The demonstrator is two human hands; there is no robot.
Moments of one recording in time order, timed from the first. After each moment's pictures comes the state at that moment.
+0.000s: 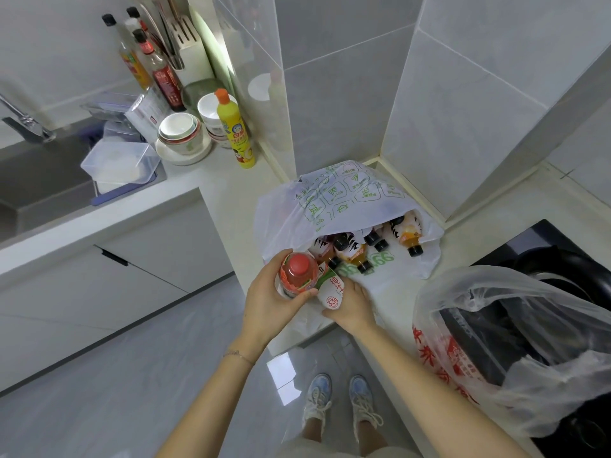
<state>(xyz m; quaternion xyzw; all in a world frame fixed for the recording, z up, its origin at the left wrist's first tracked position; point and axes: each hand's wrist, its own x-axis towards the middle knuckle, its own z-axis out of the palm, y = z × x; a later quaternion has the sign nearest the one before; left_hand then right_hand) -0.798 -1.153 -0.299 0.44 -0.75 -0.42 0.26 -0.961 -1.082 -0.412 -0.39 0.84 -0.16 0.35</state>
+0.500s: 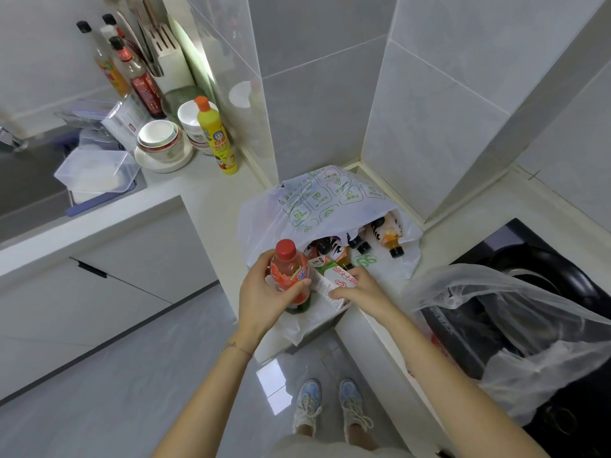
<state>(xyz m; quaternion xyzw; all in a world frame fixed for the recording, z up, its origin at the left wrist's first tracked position) -0.818 -1.158 -0.308 0.46 -0.72 -0.45 0.27 -1.012 -1.069 -0.342 -0.24 0.75 -0.35 0.50</state>
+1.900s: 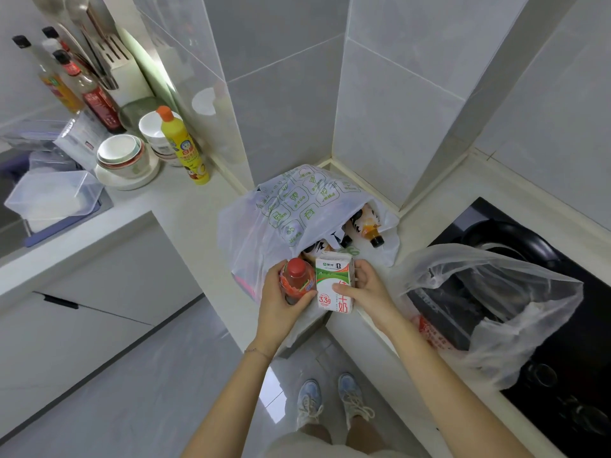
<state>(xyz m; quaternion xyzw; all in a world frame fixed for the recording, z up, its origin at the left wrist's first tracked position) -0.840 -1.144 -0.365 0.39 -0.72 -0.53 0.22 -0.999 -1.038 -0.331 -0.13 0.66 -0.58 0.47</state>
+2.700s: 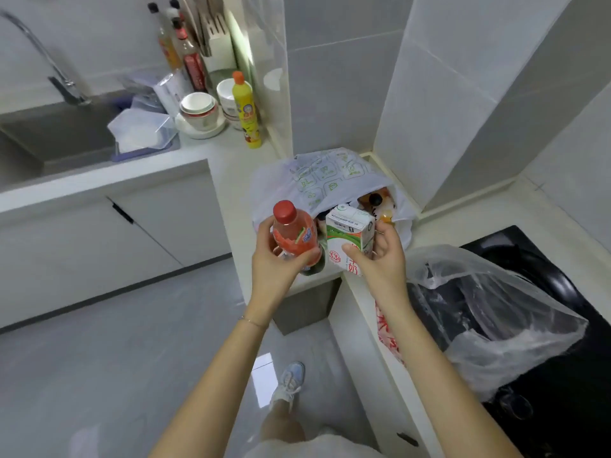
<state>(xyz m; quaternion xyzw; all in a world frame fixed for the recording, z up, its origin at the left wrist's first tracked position) -0.835 -1.051 -0.267 0.47 -0.59 -0.49 0.43 -0.995 -0.984 -0.265 -0.31 0.61 -0.64 0.35</state>
